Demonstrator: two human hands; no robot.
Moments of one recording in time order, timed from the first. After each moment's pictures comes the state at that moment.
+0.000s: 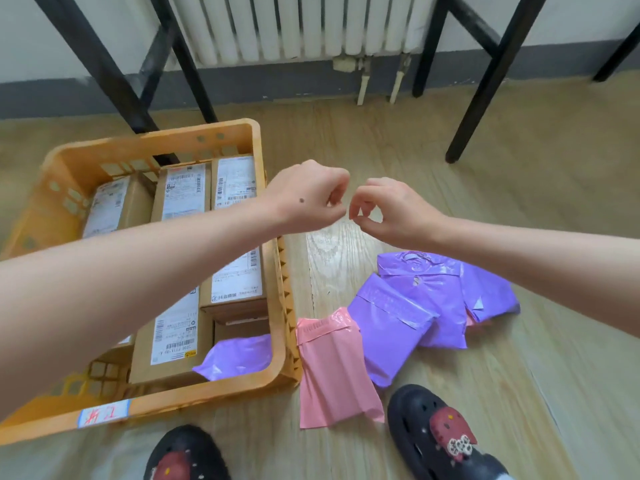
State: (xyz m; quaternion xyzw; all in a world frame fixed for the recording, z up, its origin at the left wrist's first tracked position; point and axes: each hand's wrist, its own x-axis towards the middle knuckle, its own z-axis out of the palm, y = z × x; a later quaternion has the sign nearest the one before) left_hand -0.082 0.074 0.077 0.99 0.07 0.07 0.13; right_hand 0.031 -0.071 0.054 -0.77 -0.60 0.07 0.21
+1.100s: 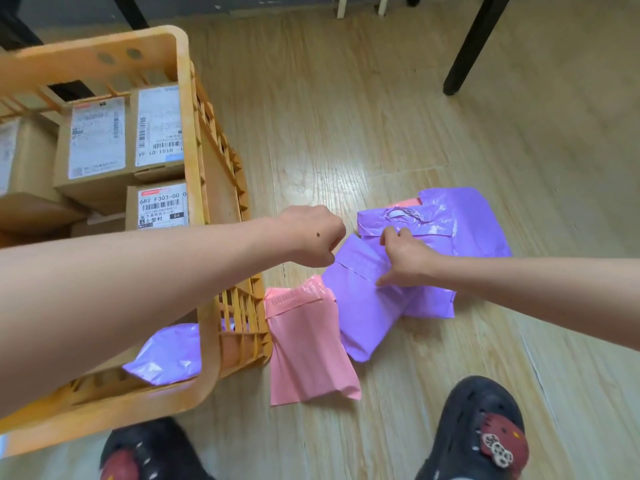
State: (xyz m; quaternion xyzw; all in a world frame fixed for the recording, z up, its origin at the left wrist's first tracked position) left_hand -0.044 0.024 -0.039 0.96 0.01 -0.27 0.06; right_hand 0.053 -0.136 -0.099 -0.87 -0.36 0.34 -0.07
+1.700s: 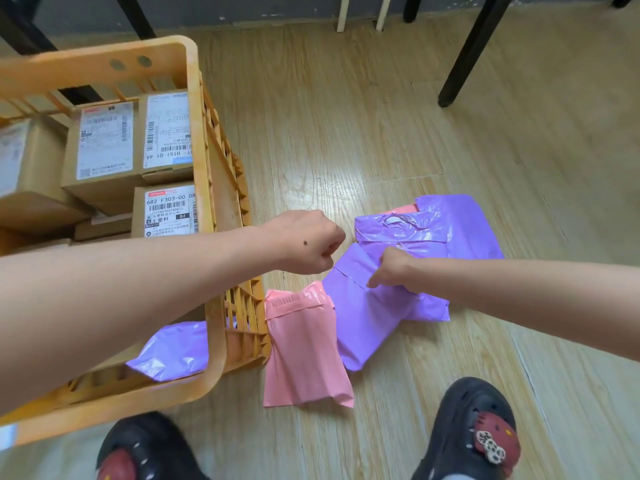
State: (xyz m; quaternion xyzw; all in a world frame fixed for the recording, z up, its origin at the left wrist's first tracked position) left_hand -0.063 0.028 -0.030 0.98 -0.03 -0.19 0.09; right_hand 0.042 -0.126 -0.110 -0.88 -0.17 0.44 0.03
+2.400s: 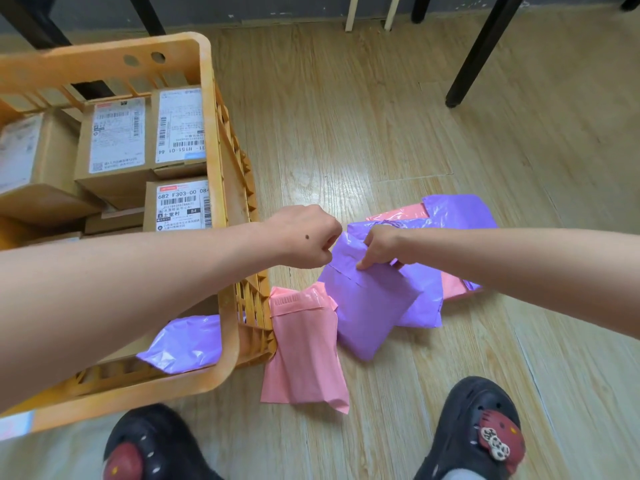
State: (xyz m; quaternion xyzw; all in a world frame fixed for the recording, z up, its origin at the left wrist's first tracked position) left_hand -0.072 0.033 -0.026 0.98 0.03 -0.20 0.09; right_hand 0.046 -0.086 -0.090 -0.84 -0.21 0.49 0.06
